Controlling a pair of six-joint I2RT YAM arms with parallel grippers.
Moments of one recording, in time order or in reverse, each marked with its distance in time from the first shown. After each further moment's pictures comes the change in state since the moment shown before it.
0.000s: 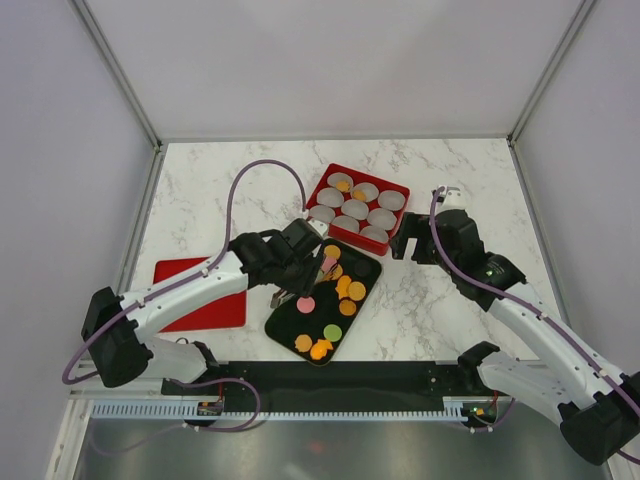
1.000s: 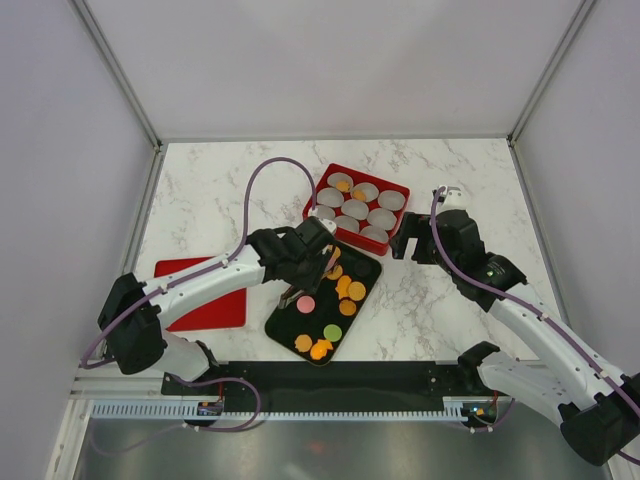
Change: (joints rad) left arm -0.001 0.111 0.030 0.049 -0.024 -0.002; right arm 0.000 -0.006 0.000 0.002 0.001 0.000
